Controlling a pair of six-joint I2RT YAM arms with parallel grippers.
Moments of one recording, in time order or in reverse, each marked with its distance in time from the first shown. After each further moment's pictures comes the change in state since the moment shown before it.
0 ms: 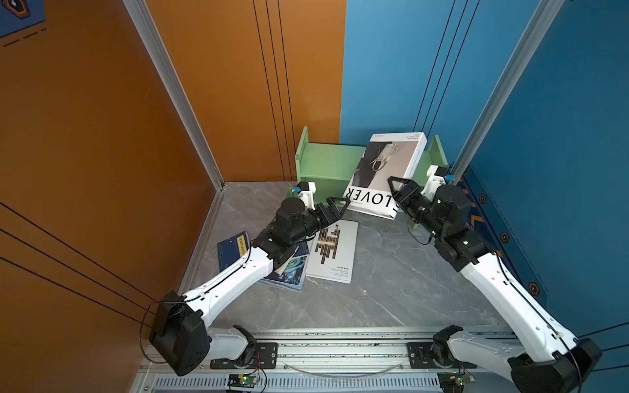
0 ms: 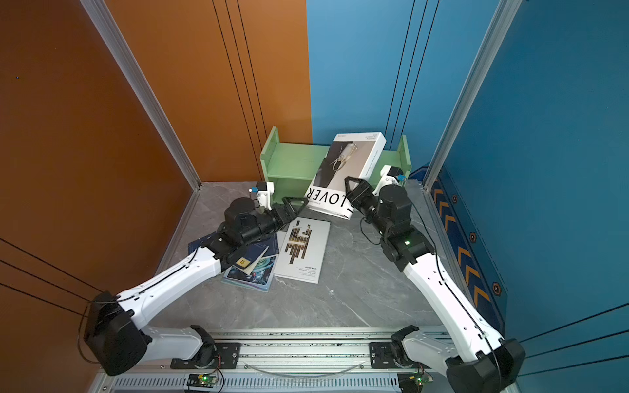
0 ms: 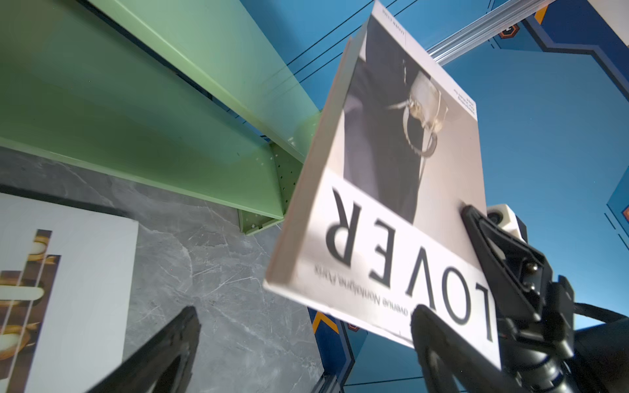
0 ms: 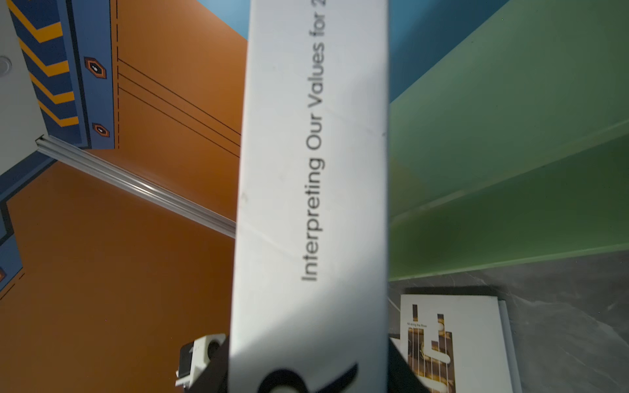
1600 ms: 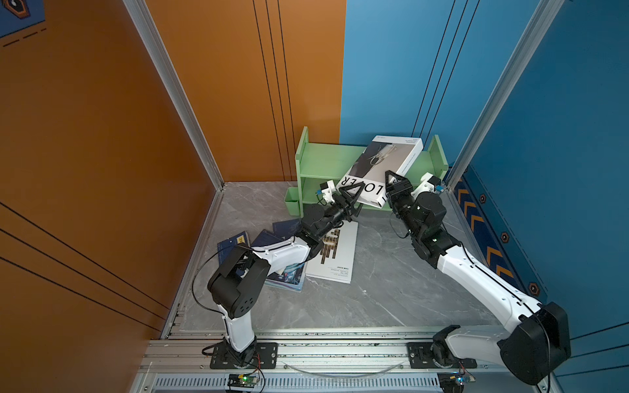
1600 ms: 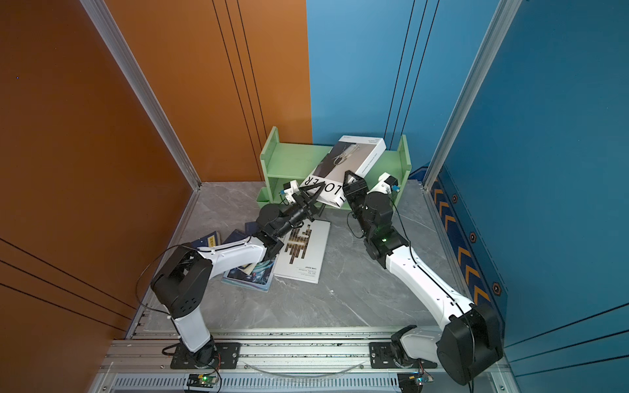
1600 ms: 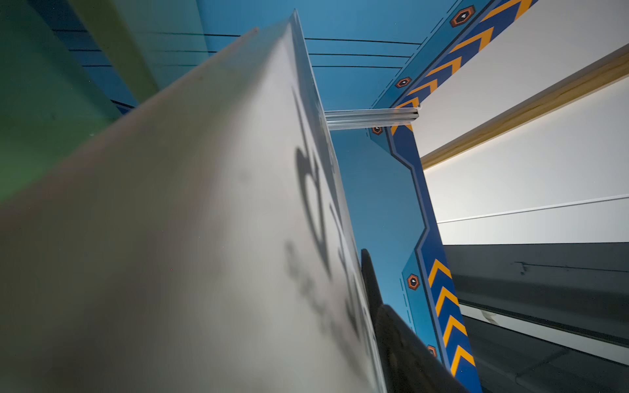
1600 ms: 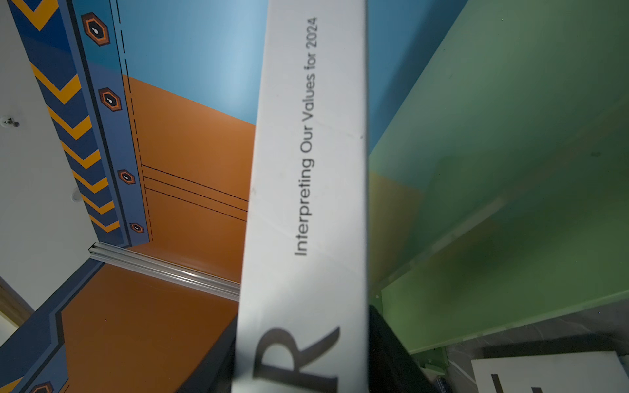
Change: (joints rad) left arm -0.051 0.430 0.072 0.771 -0.021 -0.581; right arm 0.027 0.093 -0.173 0.388 0.163 0.224
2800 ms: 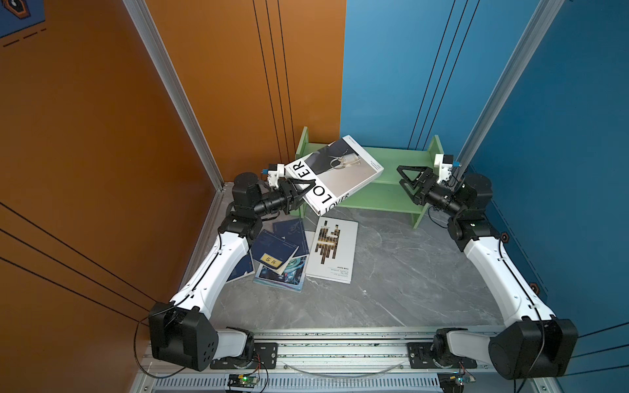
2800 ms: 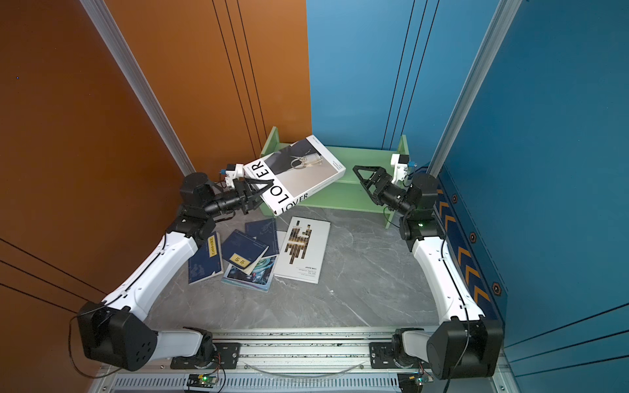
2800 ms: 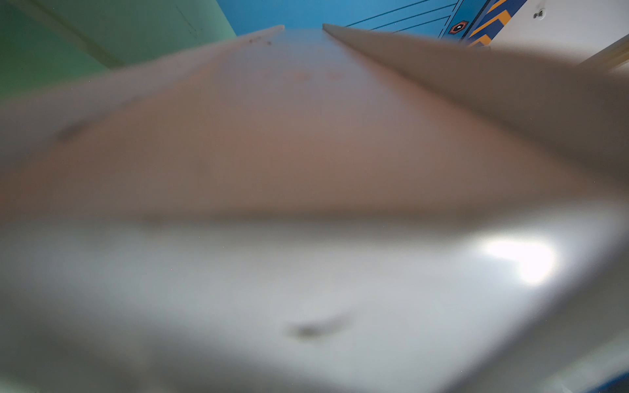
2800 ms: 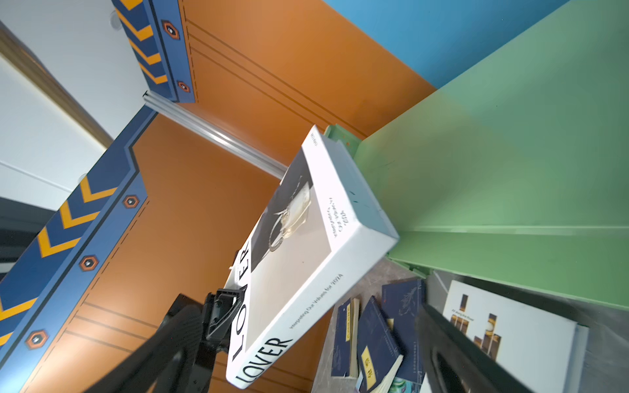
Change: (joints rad) left arm 0.459 -0.458 0.080 -0.886 0.622 0.359; right arm -0.389 0.029 0.166 -0.169 -0.985 -0.161
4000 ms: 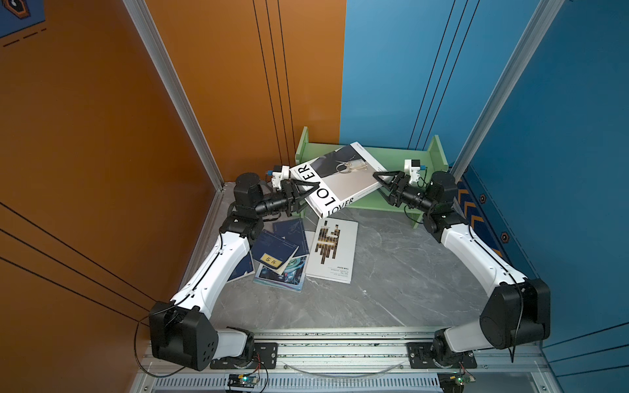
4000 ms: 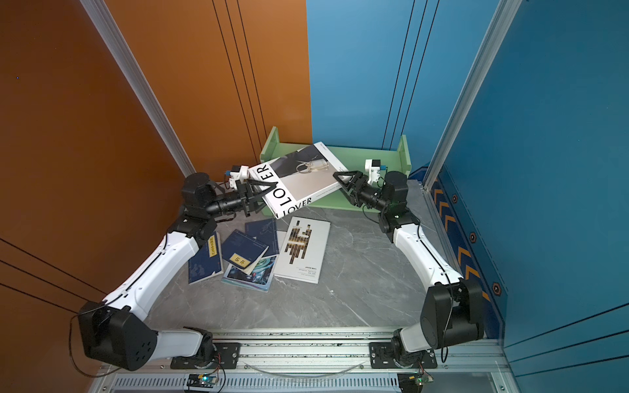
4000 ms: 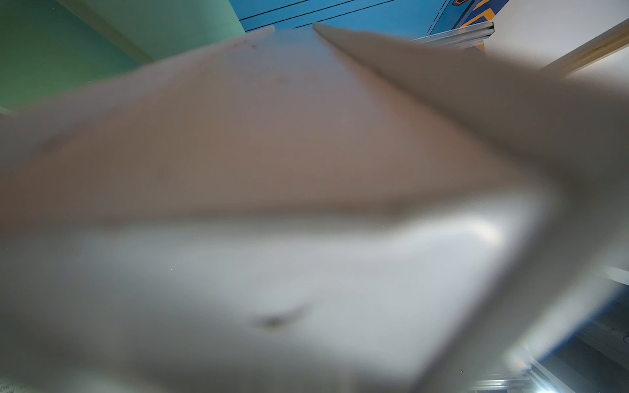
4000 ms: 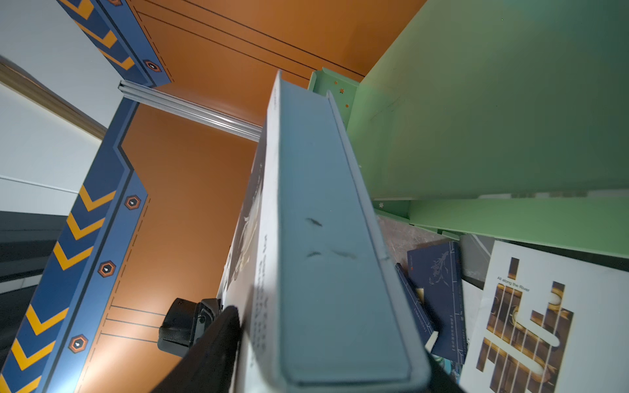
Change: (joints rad) left arm -0.012 0.002 0.000 0.007 0.051 -0.032; right arm 0.121 0.165 -0.018 0.159 0.049 0.190
